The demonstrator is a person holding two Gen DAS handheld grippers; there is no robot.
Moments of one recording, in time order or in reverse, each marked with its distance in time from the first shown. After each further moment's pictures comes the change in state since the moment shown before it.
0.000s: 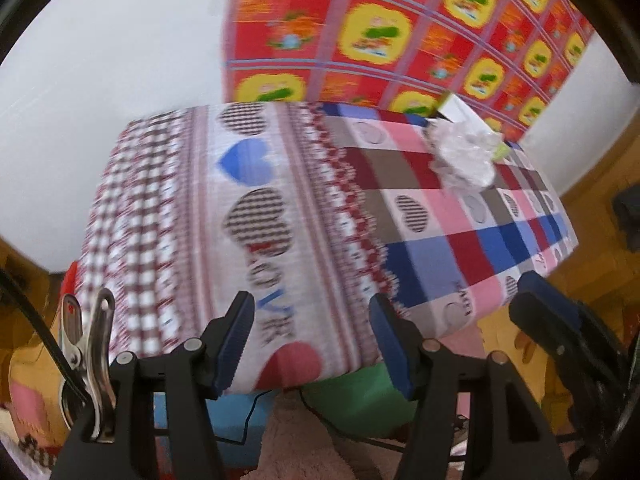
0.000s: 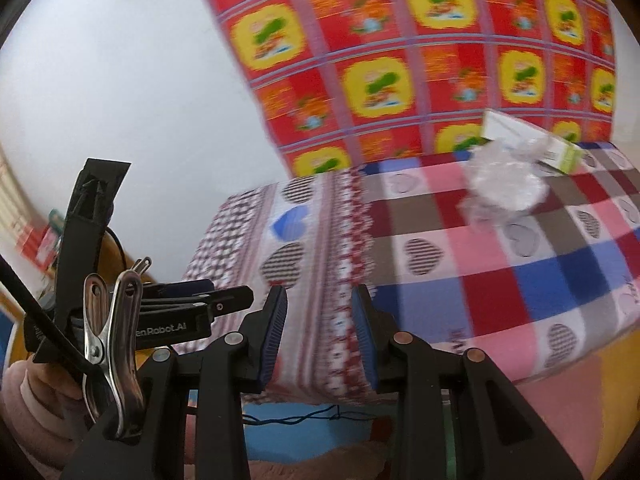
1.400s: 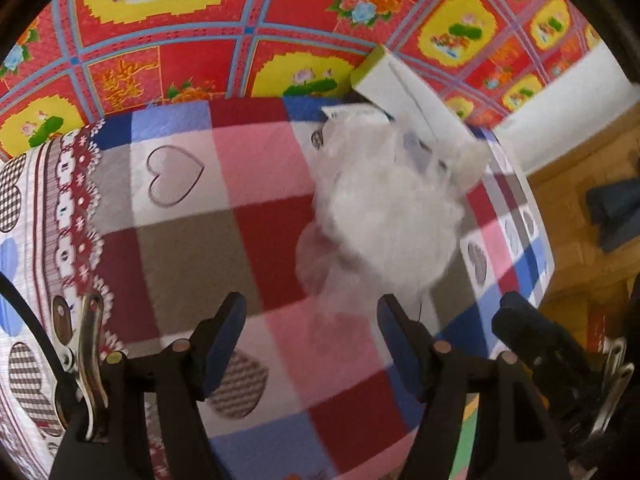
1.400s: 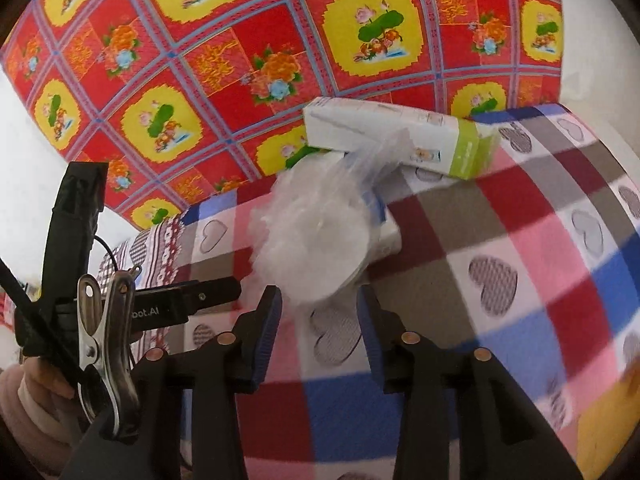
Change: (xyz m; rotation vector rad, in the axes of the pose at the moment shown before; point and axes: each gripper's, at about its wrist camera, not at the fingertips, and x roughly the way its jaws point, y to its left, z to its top) left arm 0.192 -0.166 0.150 0.004 0.171 -0.175; right arm 0.082 -0.243 0.106 0.136 0.114 -0.119
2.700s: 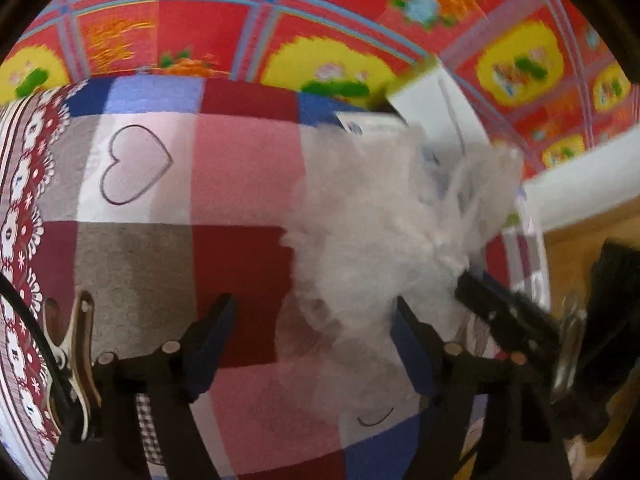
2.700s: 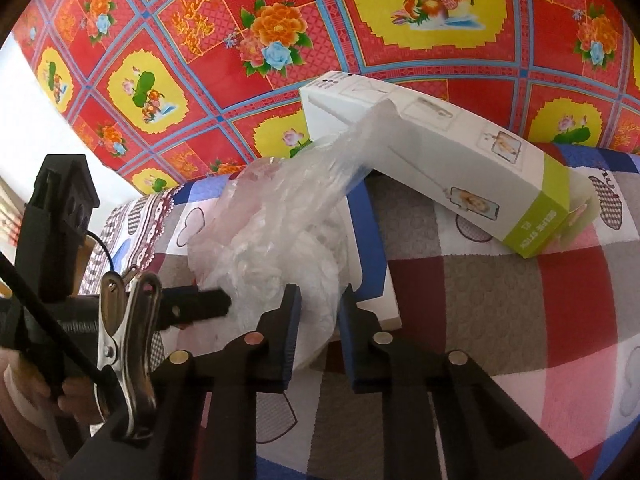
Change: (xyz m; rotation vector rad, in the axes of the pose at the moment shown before) left arm 0.055 -0.008 0.018 -0.228 -0.032 -0.020; right arm 0.072 -0.033 0.046 -0.192 0.115 0.185
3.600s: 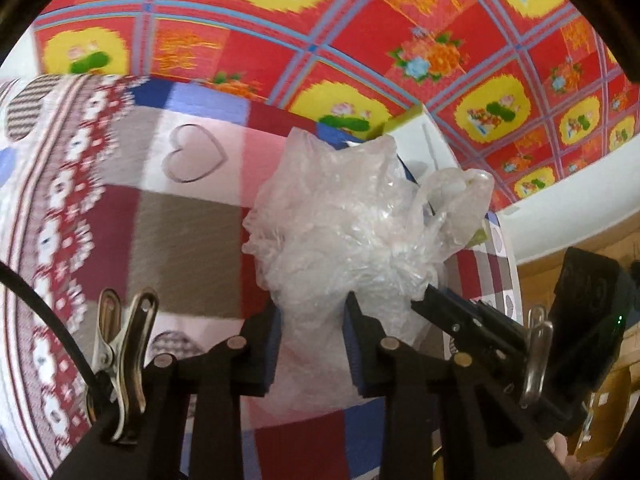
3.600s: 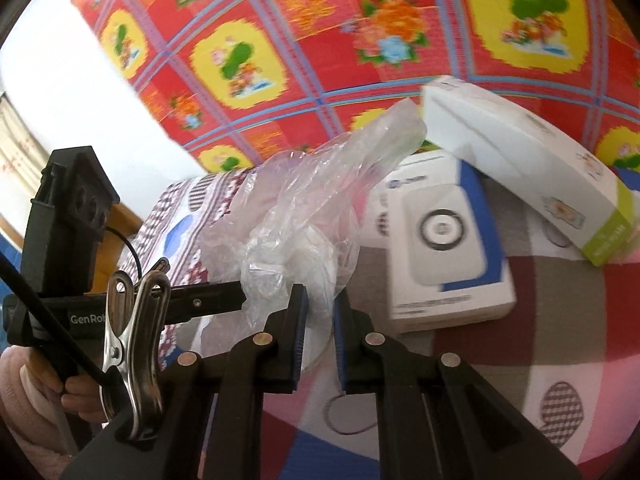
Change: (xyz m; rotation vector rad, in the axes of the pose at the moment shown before) left arm -0.059 0.035 -0.029 -0.069 -0.115 -0.060; right arm -0.002 0.065 -0.012 -0.134 0.017 0.159
